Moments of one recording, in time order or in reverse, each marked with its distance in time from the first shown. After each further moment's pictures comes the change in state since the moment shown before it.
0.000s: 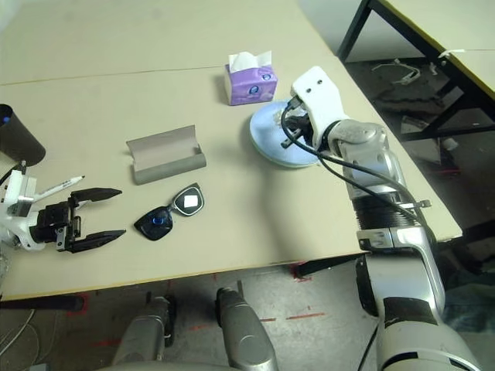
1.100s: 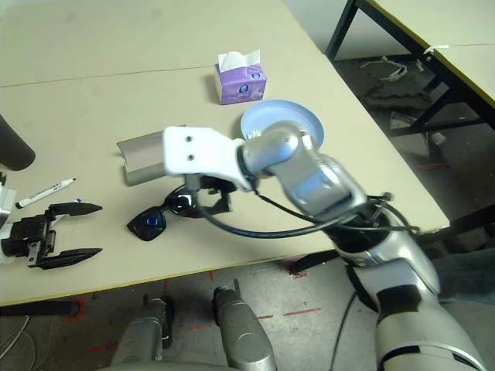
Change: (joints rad) left arm 0.182 0.139 0.118 -0.031 -0.032 0.001 -0.092; right arm -0.100 0.075 0.511 -0.605 0.043 0.066 0.493
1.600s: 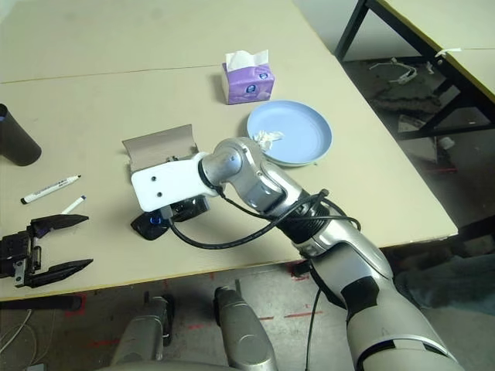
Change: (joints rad) left arm 0.150 -0.035 0.076 -0.156 -0.020 0.021 0.117; right arm -0.013 0.141 0.092 0.335 -0.223 -0.428 0.030
